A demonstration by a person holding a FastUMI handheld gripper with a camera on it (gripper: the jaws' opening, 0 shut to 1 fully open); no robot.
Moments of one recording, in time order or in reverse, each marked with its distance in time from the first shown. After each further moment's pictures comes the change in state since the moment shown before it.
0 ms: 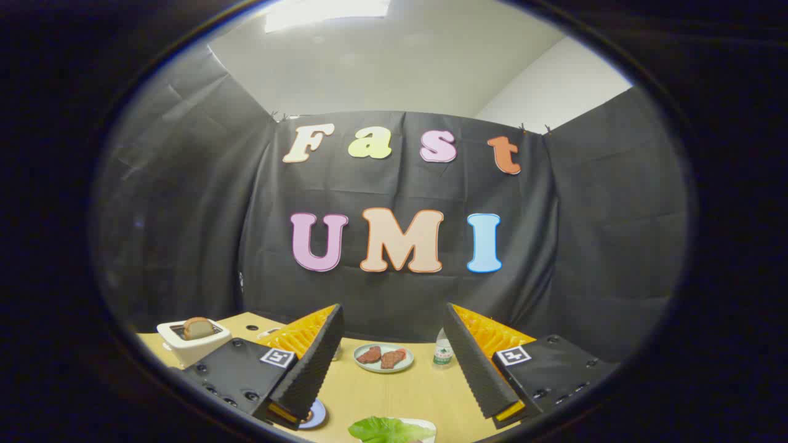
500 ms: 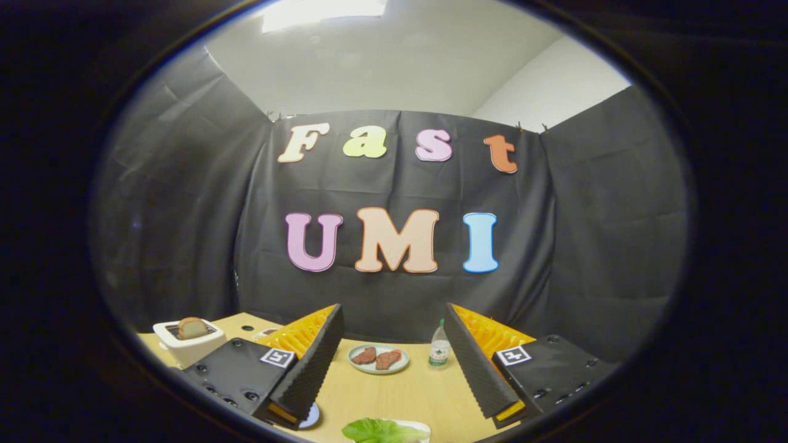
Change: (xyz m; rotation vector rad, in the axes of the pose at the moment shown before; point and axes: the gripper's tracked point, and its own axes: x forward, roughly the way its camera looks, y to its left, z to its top) arm 0.008 -0.012 0.003 -0.004 -0.003 -0.010
